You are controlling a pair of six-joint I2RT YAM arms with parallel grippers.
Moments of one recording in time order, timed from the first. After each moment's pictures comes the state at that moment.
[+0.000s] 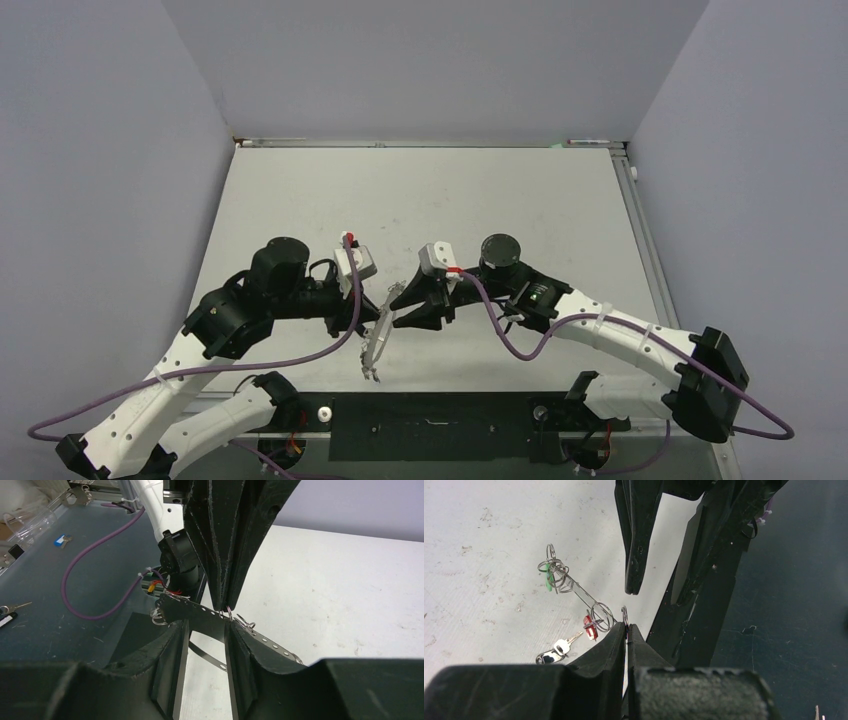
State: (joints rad) left arm -0.72 0.80 1.03 -0.82 0.49 0.05; right arm 0.92 1.19 0.83 0.26 -0.87 -0.06
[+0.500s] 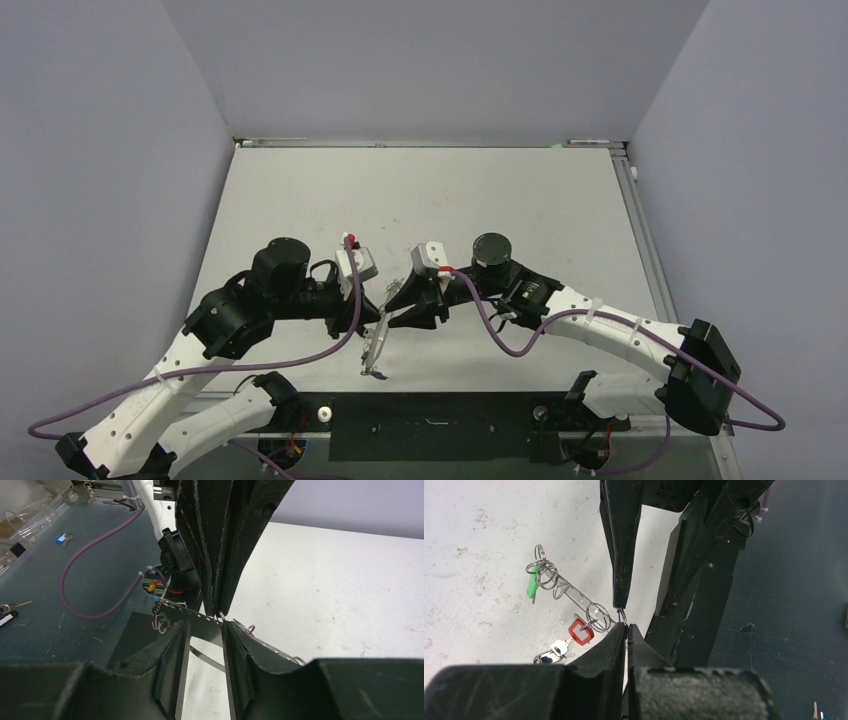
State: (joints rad) left arm -0.73 0.80 1.03 -0.82 0.49 0.05; right arm 0.93 1.24 0.85 0.28 -0.89 -0.06
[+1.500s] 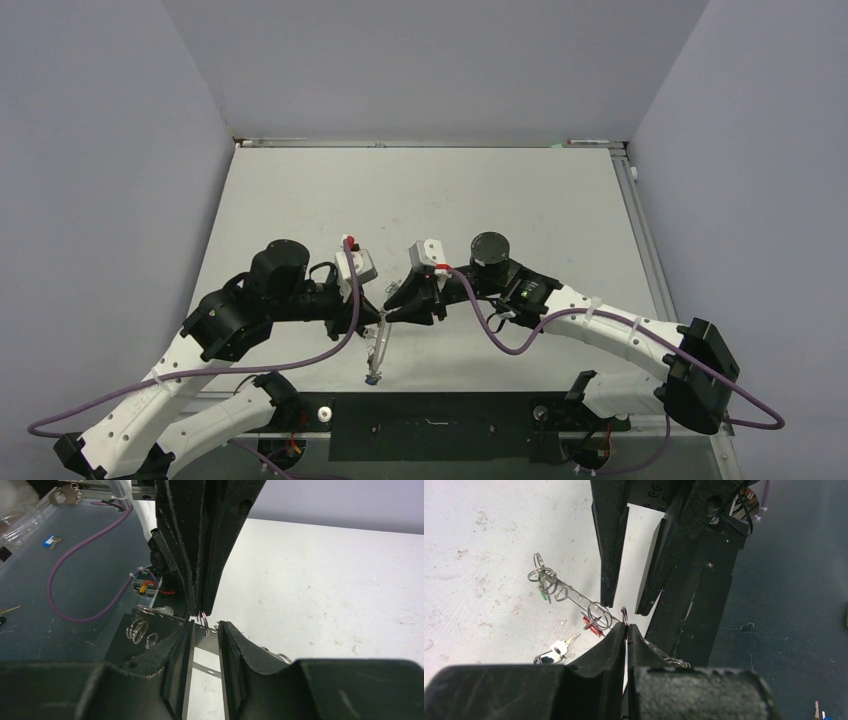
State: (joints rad) left arm -0.75 0.79 1.03 -0.82 0.48 0.05; right arm 0.94 1.25 0.86 0.27 -0.83 -0.07
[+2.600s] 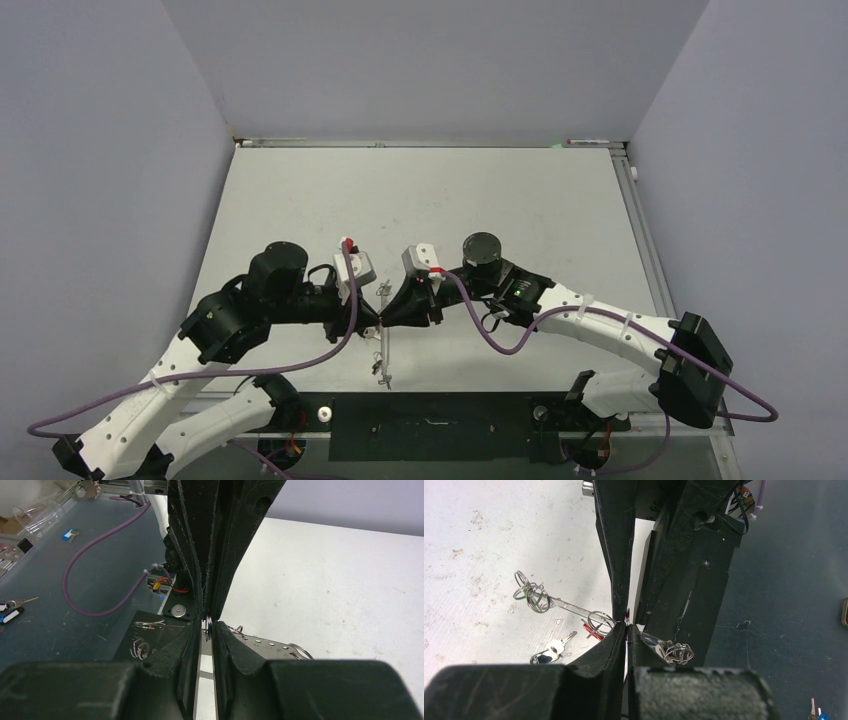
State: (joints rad) left arm -0.75 0.78 1.03 -0.83 0.49 0.04; right arm 0.96 1.29 0.88 0.27 -0.89 -0.07
